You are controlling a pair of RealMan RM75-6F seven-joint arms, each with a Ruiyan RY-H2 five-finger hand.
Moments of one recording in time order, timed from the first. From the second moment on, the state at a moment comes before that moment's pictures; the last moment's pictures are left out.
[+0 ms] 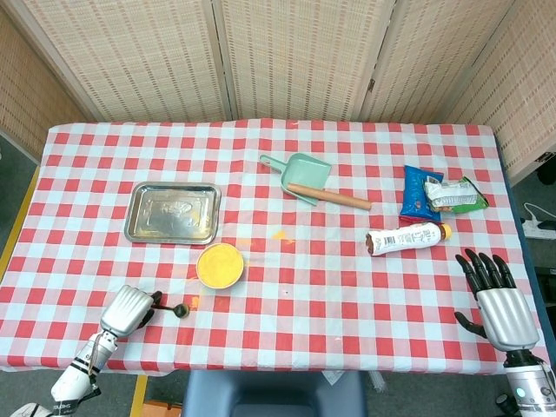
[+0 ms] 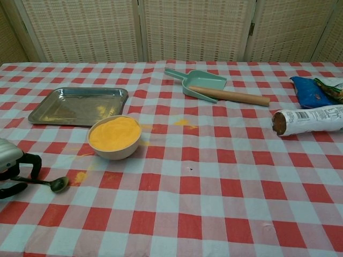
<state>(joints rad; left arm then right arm) -0.36 -1.57 0.06 -1.06 1.65 1.21 0.19 0.08 -1.14 0.01 -1.62 -1.56 1.46 -0.16</state>
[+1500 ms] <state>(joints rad) -0.35 -1.52 0.07 -1.12 1.62 1.25 0.13 0.08 -1.14 0.01 -1.62 -1.55 1.45 -0.17</state>
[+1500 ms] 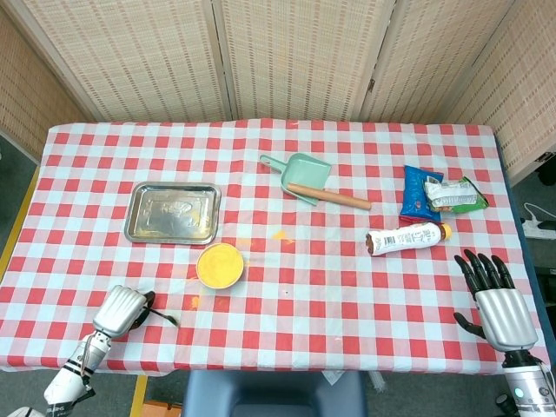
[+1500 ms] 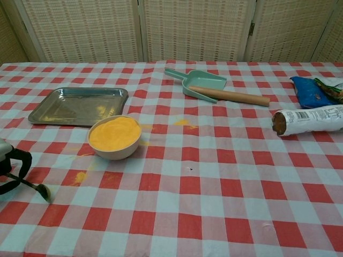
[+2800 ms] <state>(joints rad) -0.61 -1.48 -0.21 -1.70 1.05 1.20 0.94 0.07 -1.07 0.00 -1.63 -1.59 1.46 -0.04</state>
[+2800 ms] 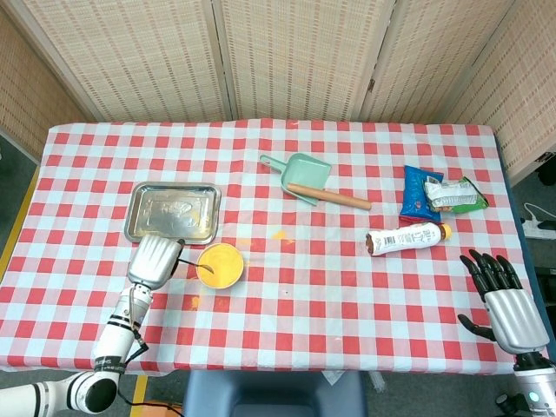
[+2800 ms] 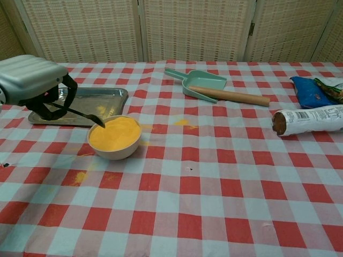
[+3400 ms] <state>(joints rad) -0.67 -1.72 -0.15 -1.41 1.11 1.36 1.13 0.07 -1.06 0.00 -1.63 -1.58 1.47 -0.02</state>
